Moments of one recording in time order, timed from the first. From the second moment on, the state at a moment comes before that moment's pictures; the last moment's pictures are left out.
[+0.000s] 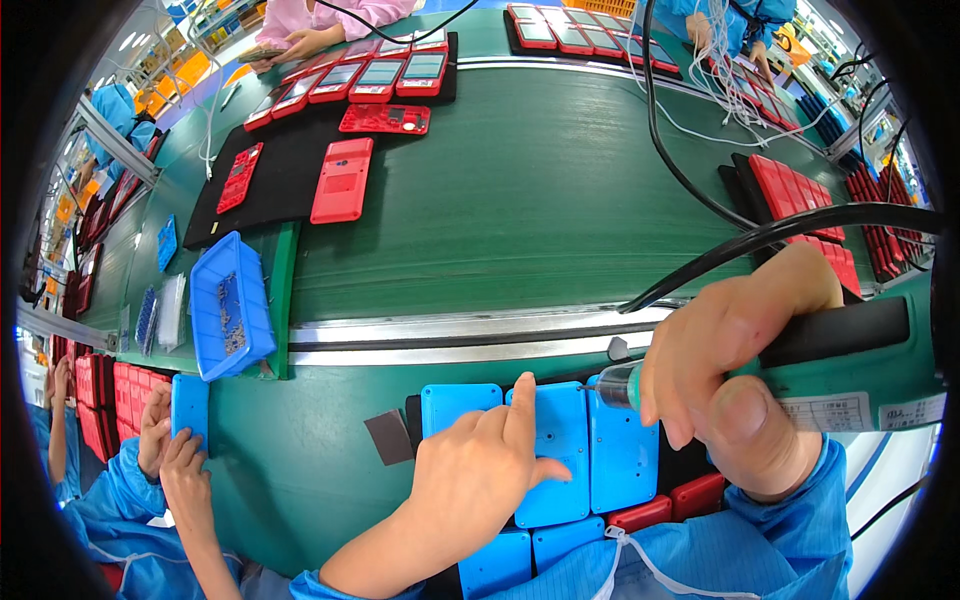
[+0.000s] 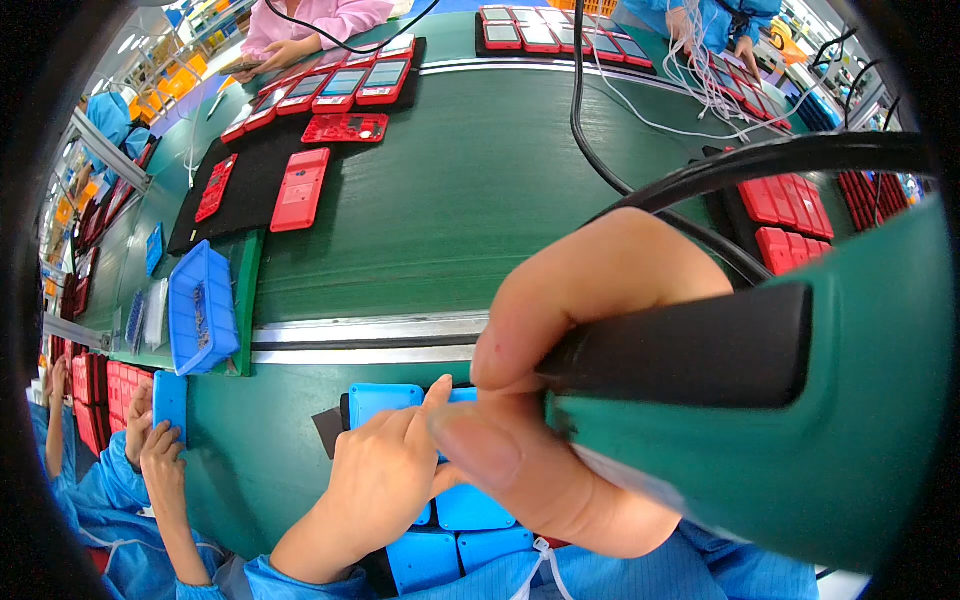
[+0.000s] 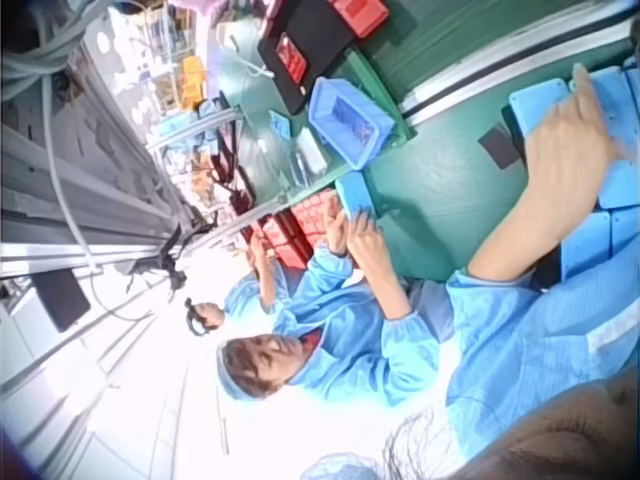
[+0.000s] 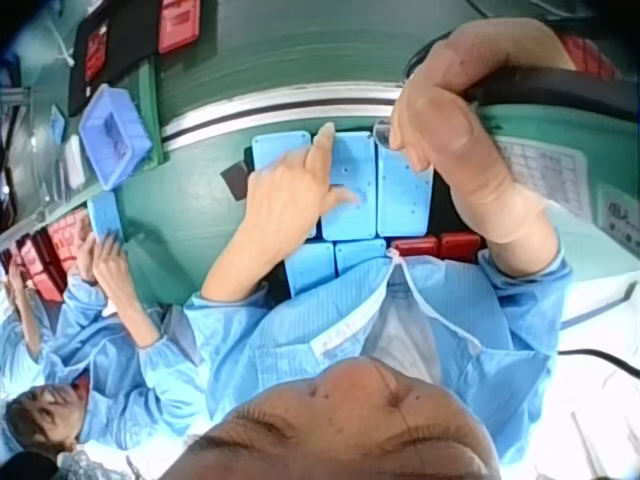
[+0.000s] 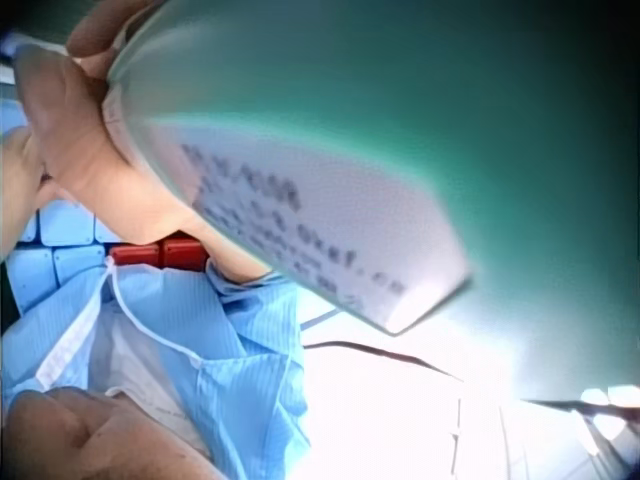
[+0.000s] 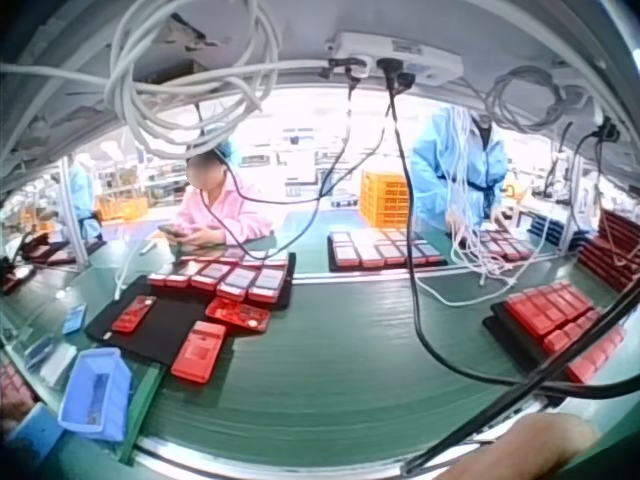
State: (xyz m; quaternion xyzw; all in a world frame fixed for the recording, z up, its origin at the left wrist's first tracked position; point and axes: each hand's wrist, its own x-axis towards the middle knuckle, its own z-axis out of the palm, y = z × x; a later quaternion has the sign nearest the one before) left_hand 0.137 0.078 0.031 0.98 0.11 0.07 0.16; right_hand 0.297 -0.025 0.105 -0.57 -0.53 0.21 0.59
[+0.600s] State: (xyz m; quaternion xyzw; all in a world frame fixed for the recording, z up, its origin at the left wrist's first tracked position) left_hand 0.136 0.080 0.038 0.97 0.11 0.02 0.20; right_hand 0.295 -0.024 0.100 -0.57 -0.54 0.21 0.58
